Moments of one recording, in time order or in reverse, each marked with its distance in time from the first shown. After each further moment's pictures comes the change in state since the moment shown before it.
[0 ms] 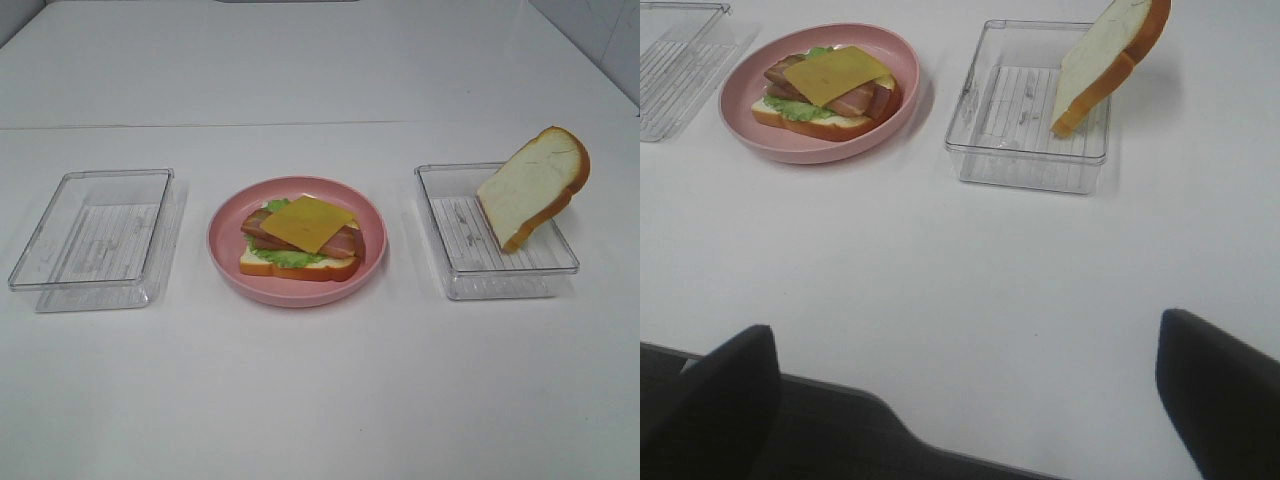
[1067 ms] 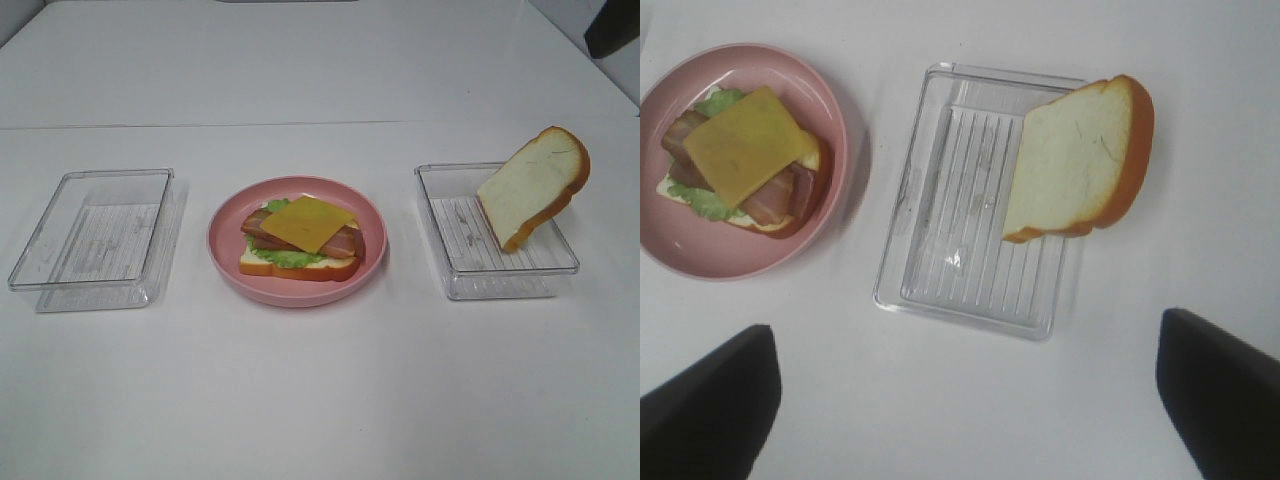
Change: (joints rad) left arm 0.000 0.000 0.000 0.001 0.000 0.000; right arm 0.000 1.393 -0.875 -0.034 -0.045 -0.057
